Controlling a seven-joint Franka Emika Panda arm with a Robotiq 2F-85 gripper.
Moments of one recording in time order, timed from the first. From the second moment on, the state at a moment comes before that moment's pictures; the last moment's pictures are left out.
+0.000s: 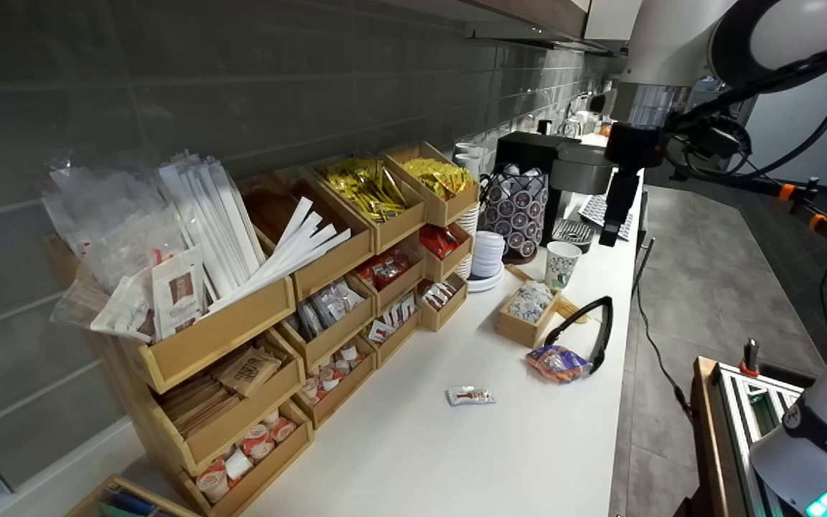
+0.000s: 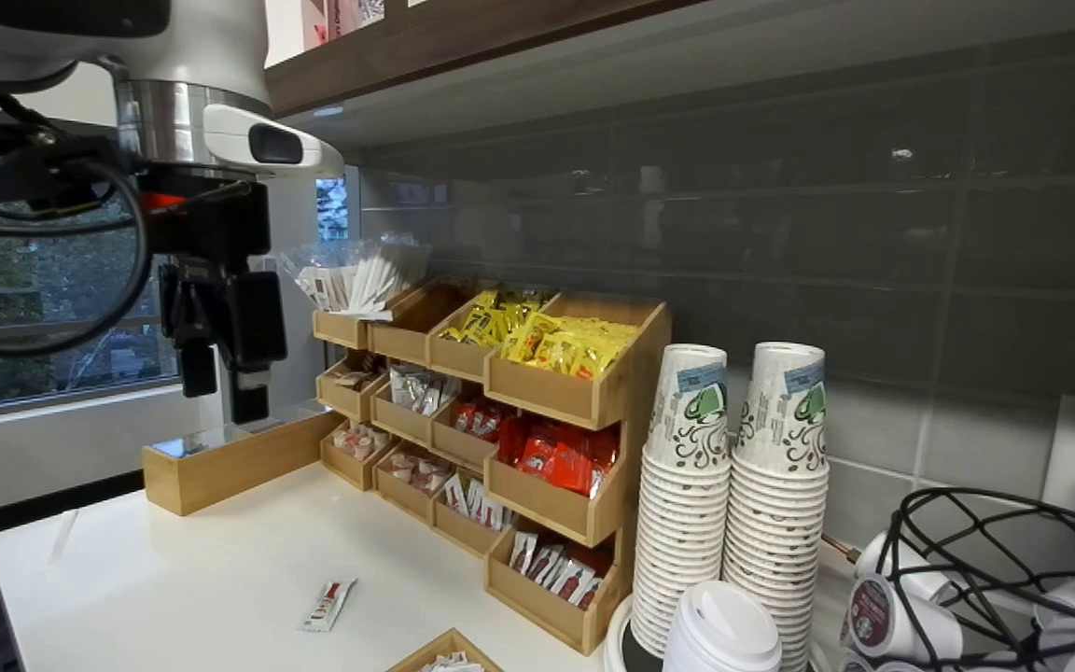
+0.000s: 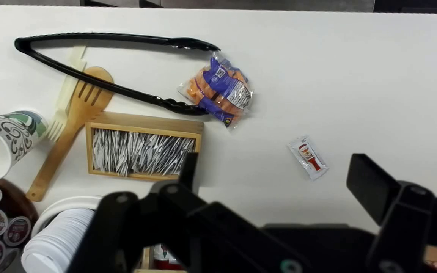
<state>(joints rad) 0.00 -0.61 0.00 -2.49 -0.02 1.90 -0.01</state>
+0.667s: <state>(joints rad) 0.13 -0.55 0.06 -2.59 0.08 2.11 -0.04</state>
